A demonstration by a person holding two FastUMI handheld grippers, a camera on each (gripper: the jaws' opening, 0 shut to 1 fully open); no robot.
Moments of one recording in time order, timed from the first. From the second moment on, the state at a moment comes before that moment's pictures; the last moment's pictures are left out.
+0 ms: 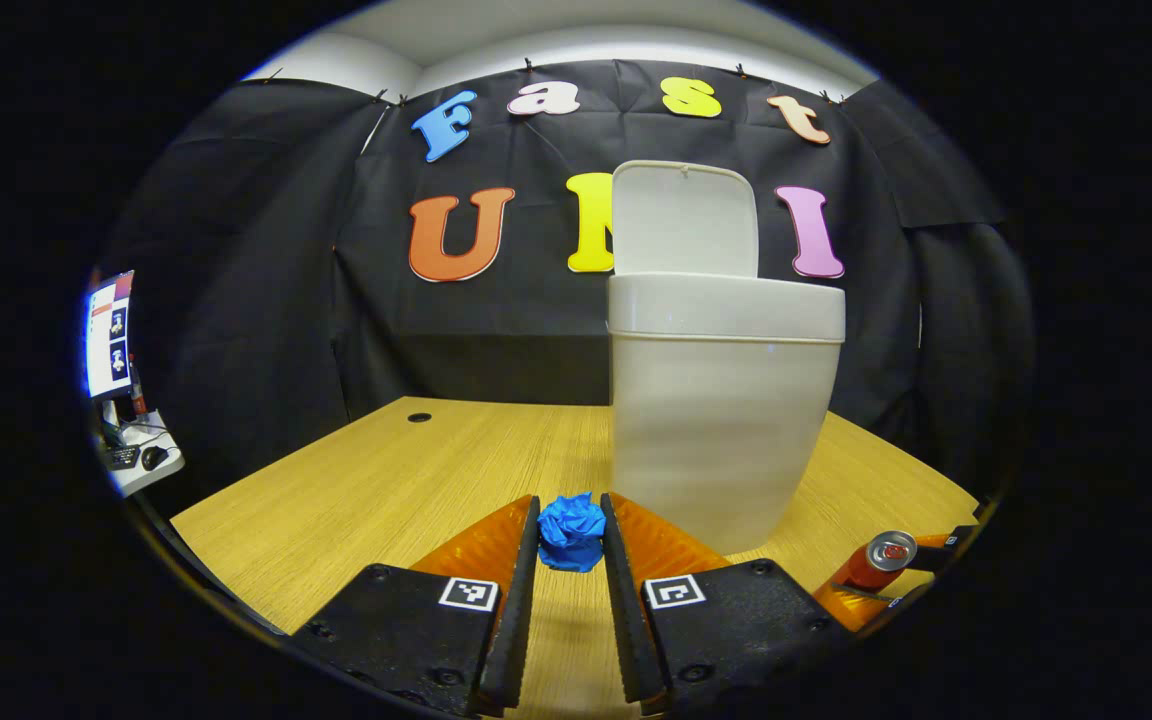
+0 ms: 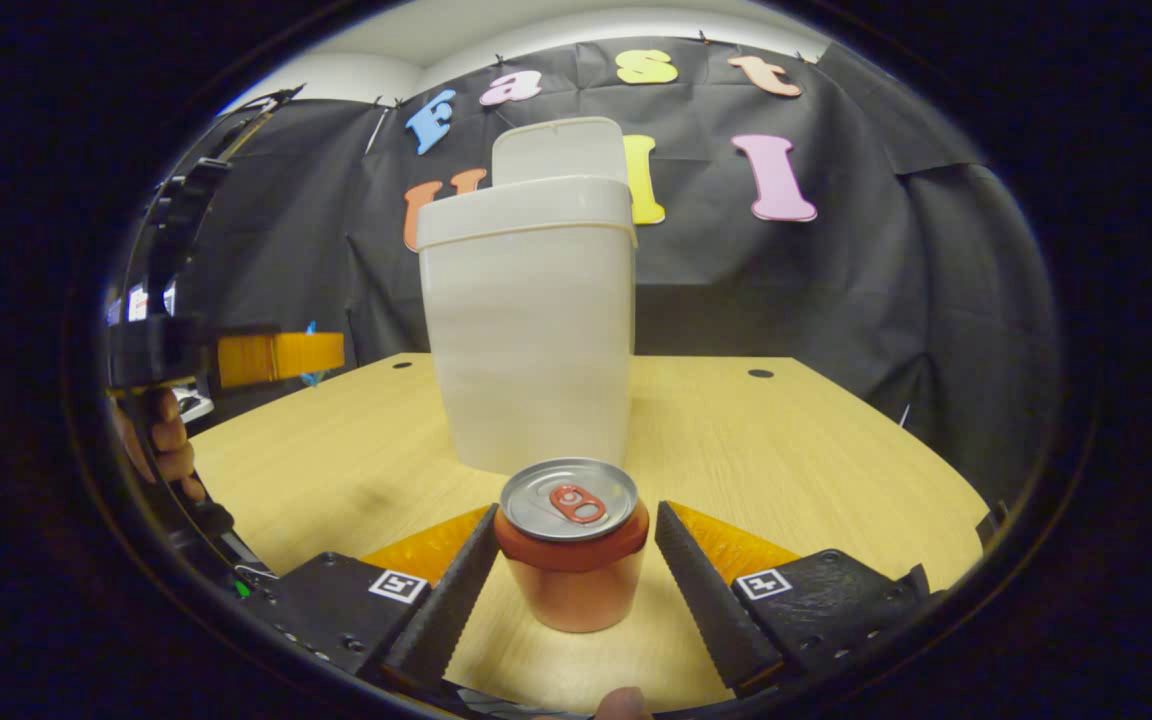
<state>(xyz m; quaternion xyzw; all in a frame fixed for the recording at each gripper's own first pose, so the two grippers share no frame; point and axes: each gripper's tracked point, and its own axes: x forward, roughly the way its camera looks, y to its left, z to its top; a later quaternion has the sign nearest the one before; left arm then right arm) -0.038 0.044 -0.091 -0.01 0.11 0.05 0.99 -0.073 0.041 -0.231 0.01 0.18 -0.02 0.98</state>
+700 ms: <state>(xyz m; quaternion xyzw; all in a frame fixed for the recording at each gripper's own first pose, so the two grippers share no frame) -0.009 0.026 -0.014 -0.01 0.03 0.03 1.00 -0.074 0.037 -0.280 0.01 0.24 -0.02 0.97</state>
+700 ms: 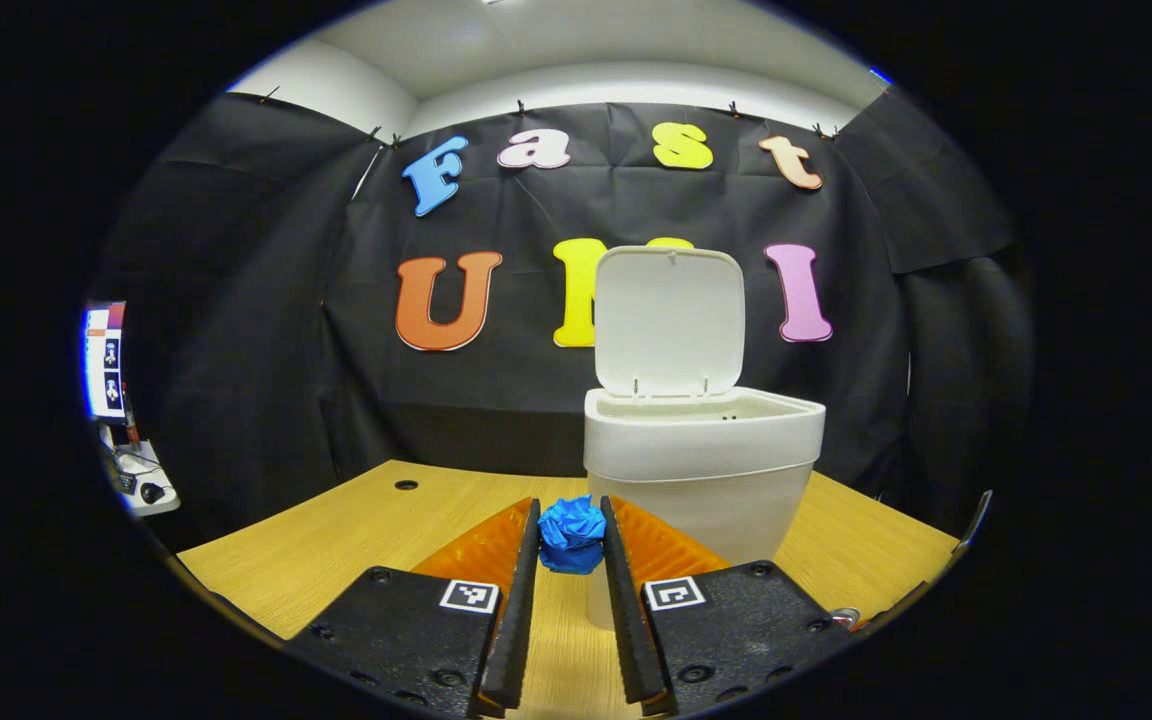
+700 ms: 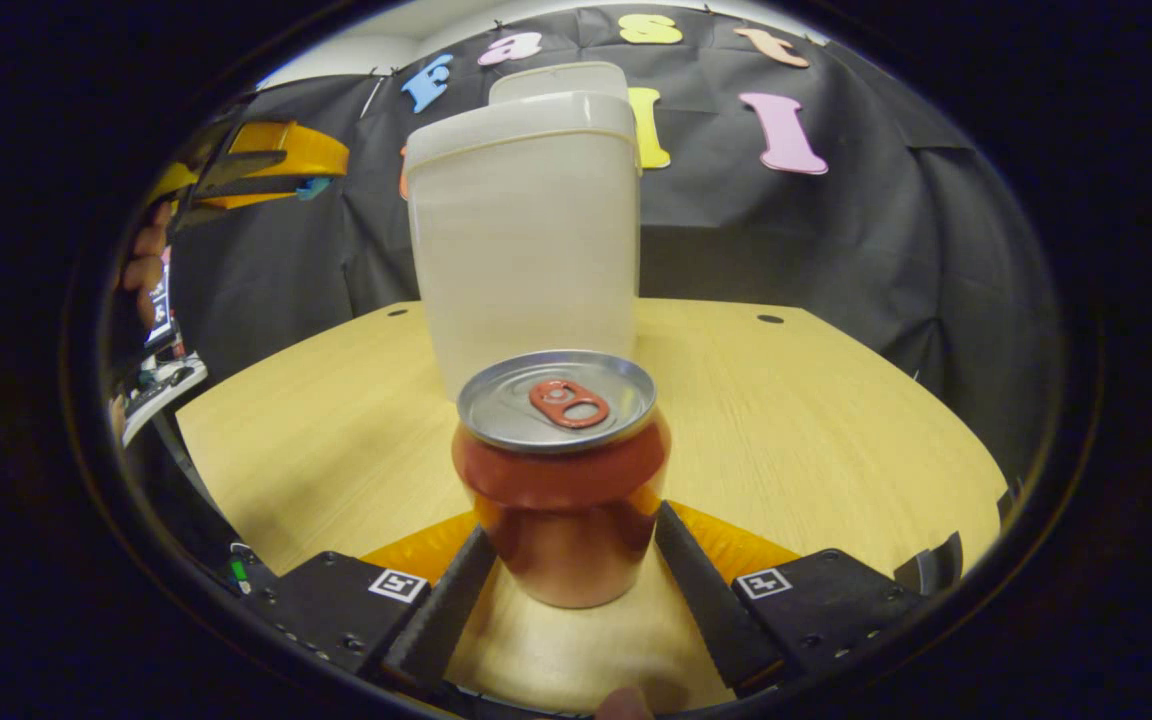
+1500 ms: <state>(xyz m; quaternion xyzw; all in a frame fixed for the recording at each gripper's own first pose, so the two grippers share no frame) 0.040 -0.021 0.049 -0.01 0.01 -0.05 1.00 -0.068 0.032 -0.237 0.02 0.18 0.01 0.98</state>
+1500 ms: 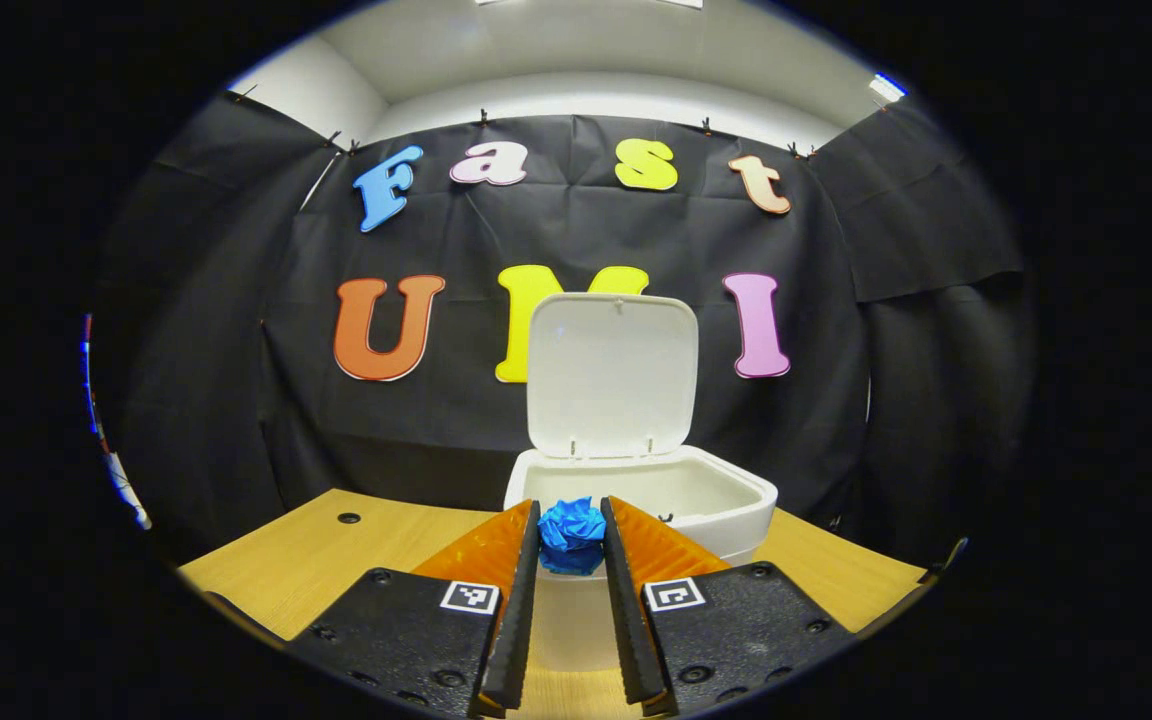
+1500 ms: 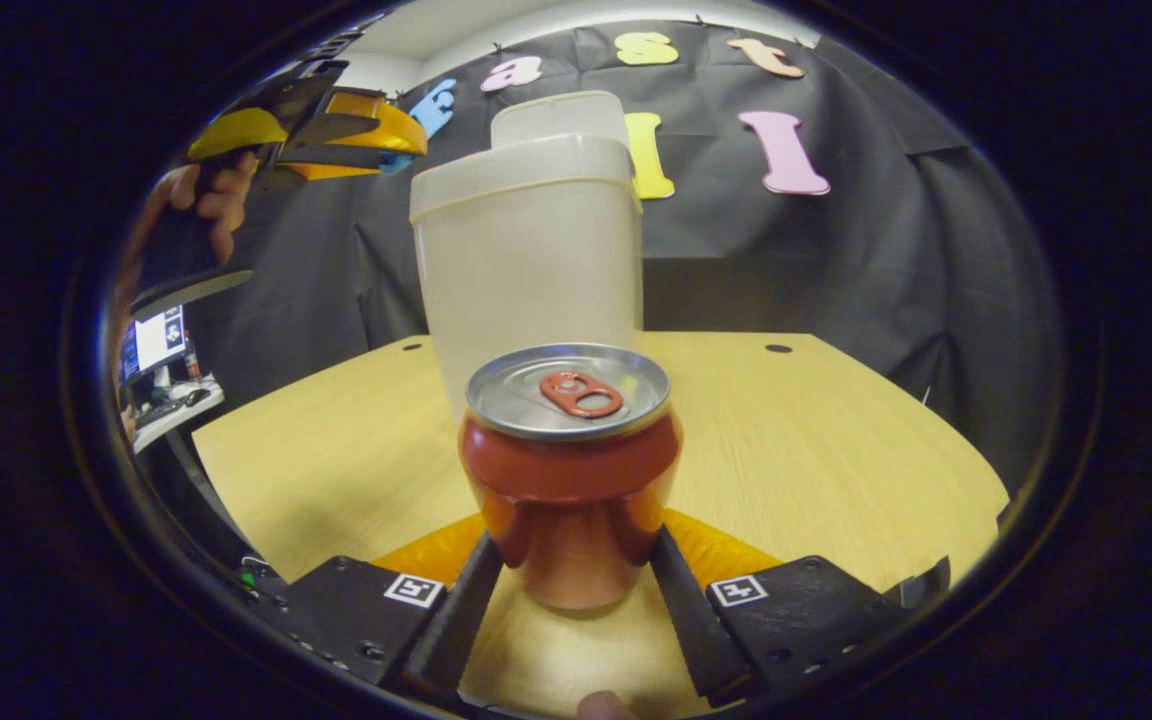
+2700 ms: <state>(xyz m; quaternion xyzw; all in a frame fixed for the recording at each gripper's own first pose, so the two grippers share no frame) 0.111 -0.040 0.069 -0.01 0.00 -0.05 1.00 -0.059 0.010 -0.195 0.03 0.15 0.01 0.99</state>
